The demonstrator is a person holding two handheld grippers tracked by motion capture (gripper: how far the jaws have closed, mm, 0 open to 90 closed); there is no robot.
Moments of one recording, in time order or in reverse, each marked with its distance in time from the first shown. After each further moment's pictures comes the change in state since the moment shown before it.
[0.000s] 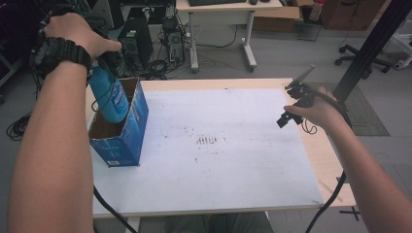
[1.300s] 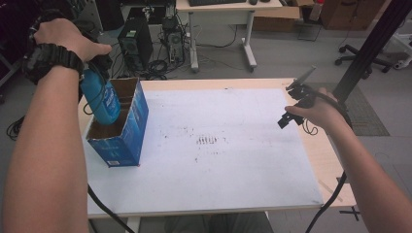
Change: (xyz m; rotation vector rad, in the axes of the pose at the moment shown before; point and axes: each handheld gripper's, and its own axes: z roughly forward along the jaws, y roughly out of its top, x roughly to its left) left arm 0.019 -0.002 0.012 -0.011 0.009 -0.036; right arm -0.003 -0.002 0.002 0.006 0.001 0.010
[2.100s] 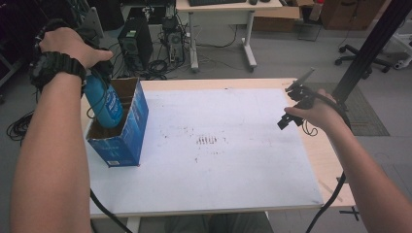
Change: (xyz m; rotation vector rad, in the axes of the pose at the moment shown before) left arm 0.002 0.002 0.023 0.012 -0.027 -0.013; right arm -0.002 -0.001 0.007 0.010 0.004 0.001
